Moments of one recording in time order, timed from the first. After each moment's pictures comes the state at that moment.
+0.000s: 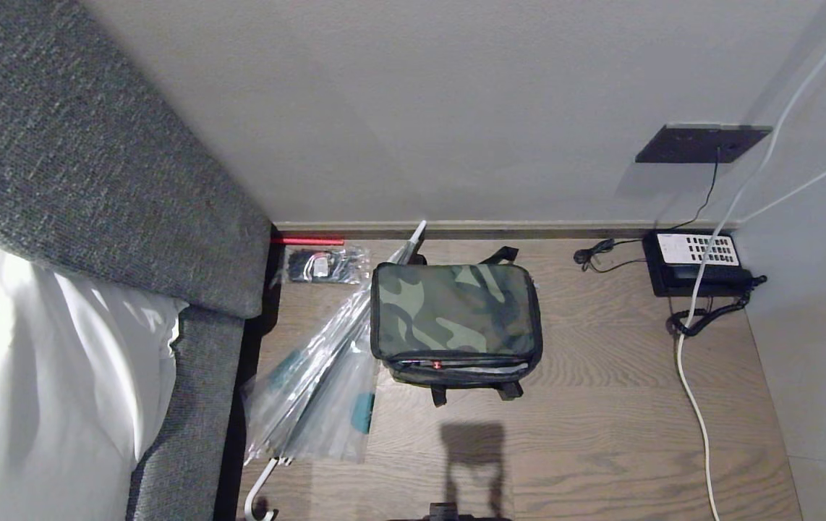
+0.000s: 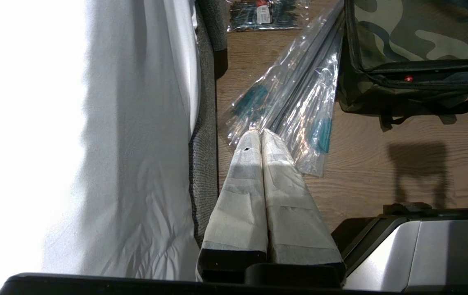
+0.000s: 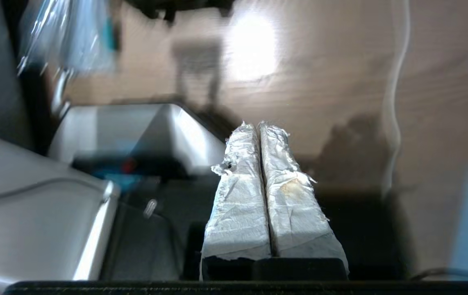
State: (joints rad) left arm 0.00 0.00 -0.03 0.09 -0.03 0.09; right arm 0.00 0.00 -0.54 0.92 0.18 0.12
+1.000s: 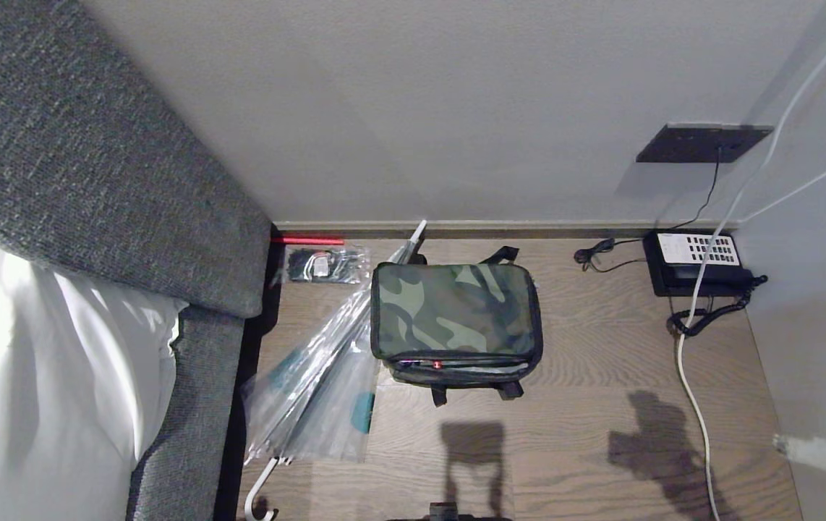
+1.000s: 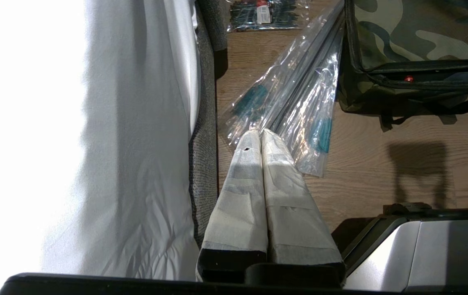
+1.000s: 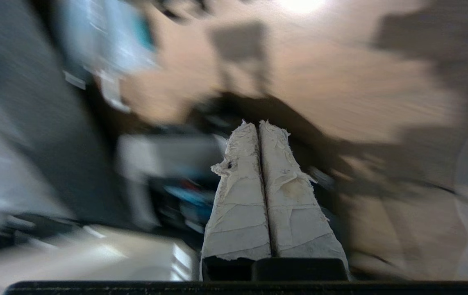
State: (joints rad) left arm 0.00 0.00 -0.03 0.09 -0.03 0.09; right arm 0.08 0.99 -0.55 0.20 0.28 0.34
